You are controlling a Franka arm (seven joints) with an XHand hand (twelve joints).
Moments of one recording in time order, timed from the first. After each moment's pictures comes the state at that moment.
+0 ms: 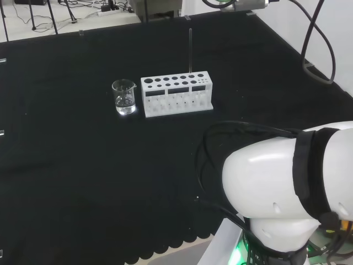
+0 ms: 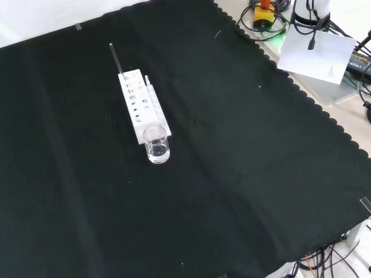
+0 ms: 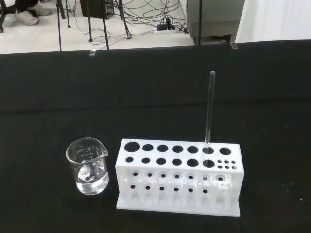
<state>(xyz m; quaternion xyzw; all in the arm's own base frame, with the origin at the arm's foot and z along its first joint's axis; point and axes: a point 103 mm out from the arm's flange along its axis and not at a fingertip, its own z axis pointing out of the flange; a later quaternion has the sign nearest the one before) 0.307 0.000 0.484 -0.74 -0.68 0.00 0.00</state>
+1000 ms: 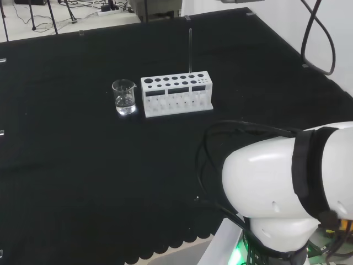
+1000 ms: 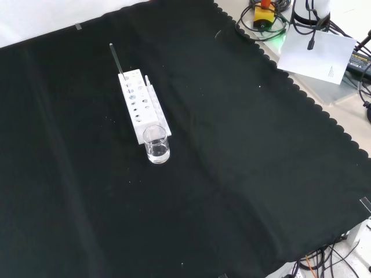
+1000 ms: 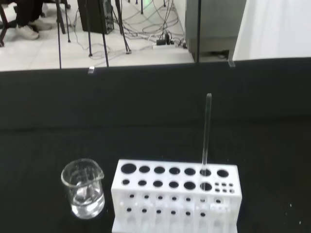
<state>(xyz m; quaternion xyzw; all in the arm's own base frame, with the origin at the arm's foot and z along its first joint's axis) 0.321 -0.007 0.498 -0.74 -0.67 -0.01 -0.01</state>
